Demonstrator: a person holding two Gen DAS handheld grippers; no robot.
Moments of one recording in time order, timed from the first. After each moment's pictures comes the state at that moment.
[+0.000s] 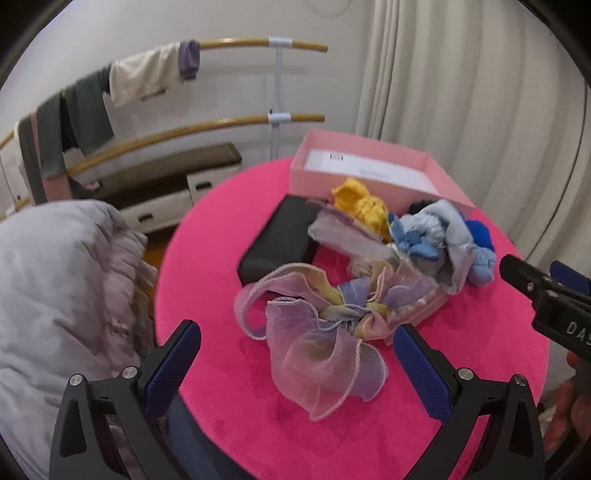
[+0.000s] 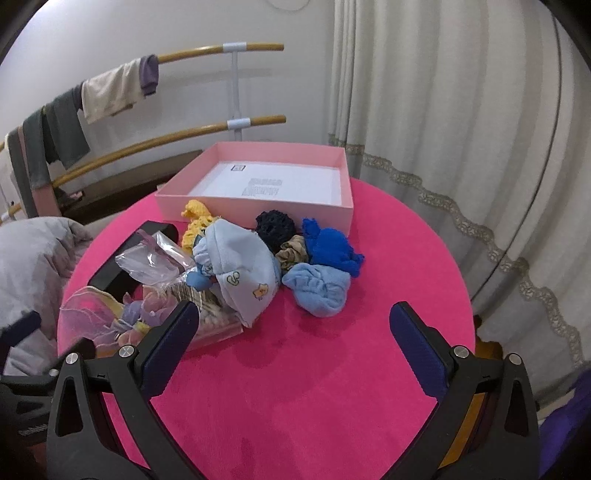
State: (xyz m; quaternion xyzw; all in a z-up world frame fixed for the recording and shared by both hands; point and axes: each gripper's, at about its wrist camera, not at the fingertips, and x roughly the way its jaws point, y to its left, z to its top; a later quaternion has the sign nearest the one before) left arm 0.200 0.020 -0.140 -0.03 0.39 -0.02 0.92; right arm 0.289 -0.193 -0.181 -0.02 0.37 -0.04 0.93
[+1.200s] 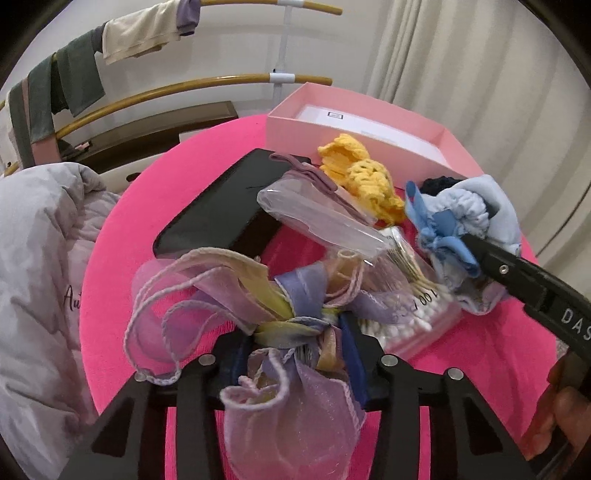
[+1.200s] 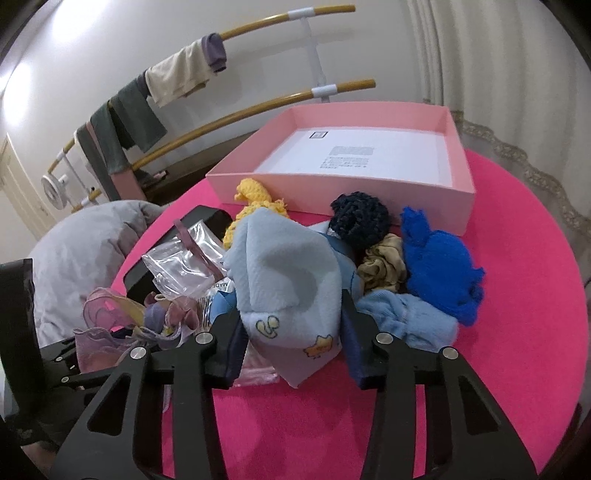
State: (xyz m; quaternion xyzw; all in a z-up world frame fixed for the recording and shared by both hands) left arm 0.288 -0.021 -0.202 -0.07 0.45 -0.01 0.89; right arm 0.366 -0.219 -0.225 0.05 0.42 0.17 0.89
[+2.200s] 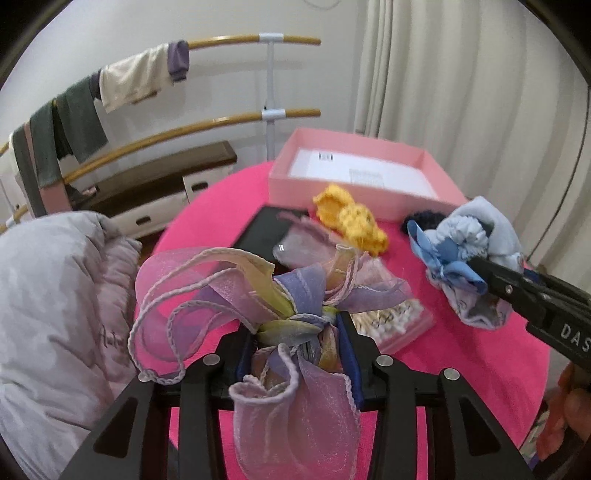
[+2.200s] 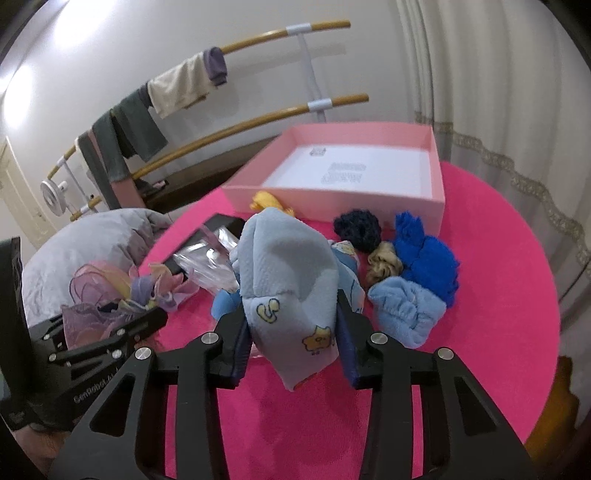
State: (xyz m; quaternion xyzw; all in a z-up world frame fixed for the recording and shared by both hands) left arm 0.228 -0.007 -0.138 -0.02 0.39 -0.02 0.92; right arm 0.323 -0.212 -0.187 0.04 0.40 0.15 0.90
